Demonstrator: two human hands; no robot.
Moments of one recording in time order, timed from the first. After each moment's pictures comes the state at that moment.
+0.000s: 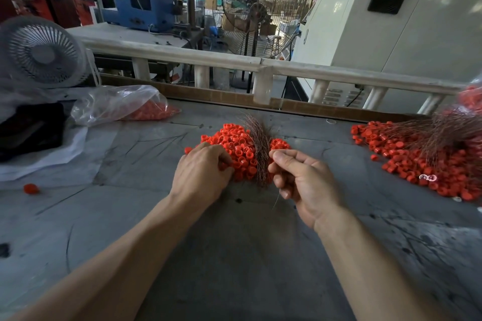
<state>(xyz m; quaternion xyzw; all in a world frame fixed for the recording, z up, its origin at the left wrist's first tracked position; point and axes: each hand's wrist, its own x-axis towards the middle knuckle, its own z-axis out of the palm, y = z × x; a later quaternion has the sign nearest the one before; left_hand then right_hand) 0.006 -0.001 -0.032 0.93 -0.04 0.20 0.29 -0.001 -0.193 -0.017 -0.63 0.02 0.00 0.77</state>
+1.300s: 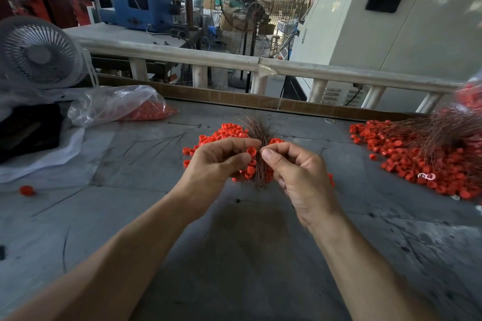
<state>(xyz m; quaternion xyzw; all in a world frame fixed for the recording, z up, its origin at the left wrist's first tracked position) -0.003 -0.010 -0.025 0.64 -0.18 0.02 0.74 -0.008 -0.186 -0.017 -0.70 -0.11 -0.12 0.69</state>
